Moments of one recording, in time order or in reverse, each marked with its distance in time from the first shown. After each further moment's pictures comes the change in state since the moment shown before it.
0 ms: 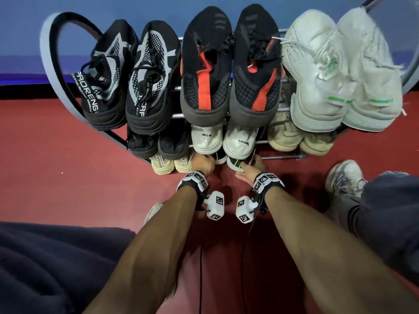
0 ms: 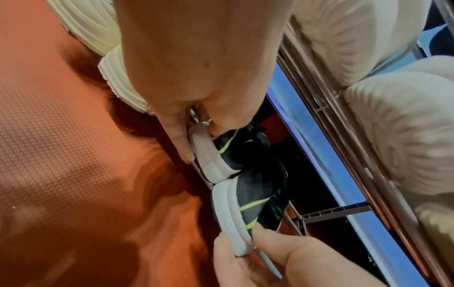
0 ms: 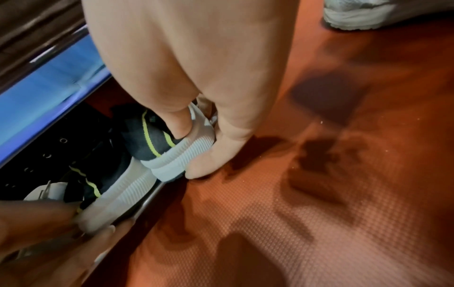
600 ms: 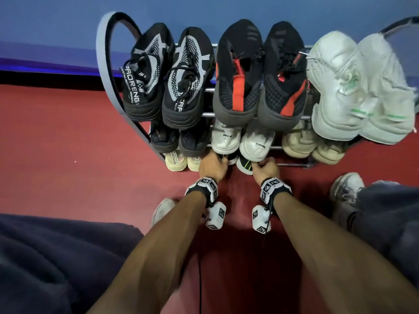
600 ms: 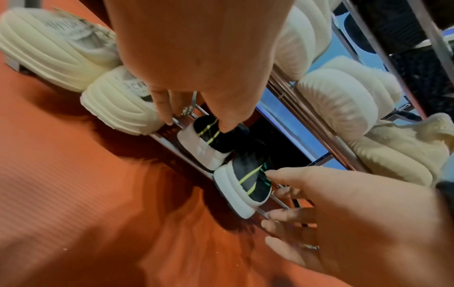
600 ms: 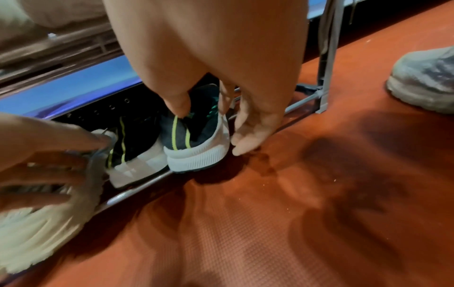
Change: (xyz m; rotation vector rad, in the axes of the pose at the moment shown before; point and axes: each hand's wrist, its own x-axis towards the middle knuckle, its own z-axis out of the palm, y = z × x) left_hand -0.028 -0.005 -0.034 0.082 0.001 0.220; right_hand -0.030 -0.018 0.005 -0.659 0.322 -0.305
